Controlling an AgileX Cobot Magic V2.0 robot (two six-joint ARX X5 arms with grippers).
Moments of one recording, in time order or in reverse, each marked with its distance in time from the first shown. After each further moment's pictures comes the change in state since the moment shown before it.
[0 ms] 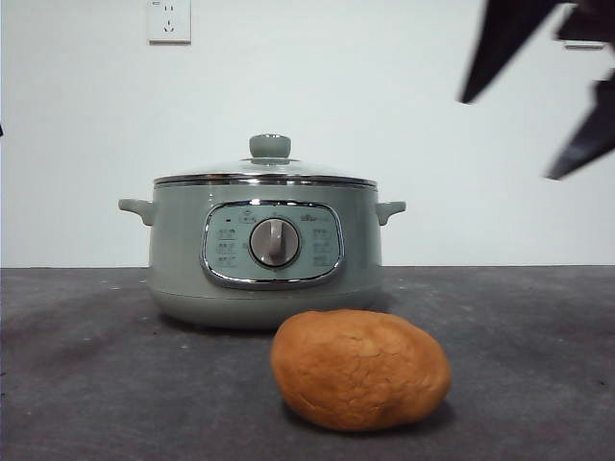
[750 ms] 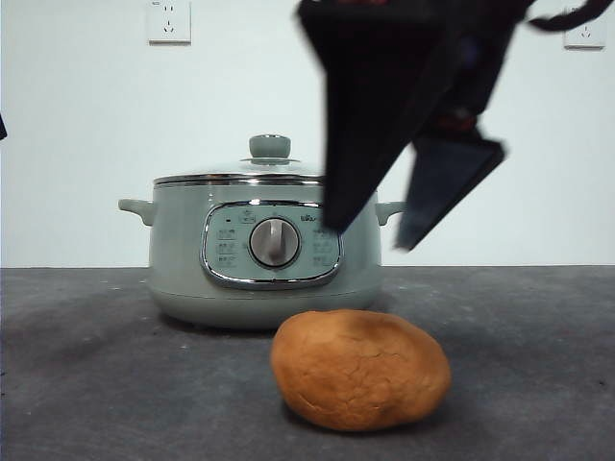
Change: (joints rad) left arm 0.000 0.010 0.000 0.009 0.005 0.003; right arm 0.492 0.248 0.043 0.078 0.294 -0.169
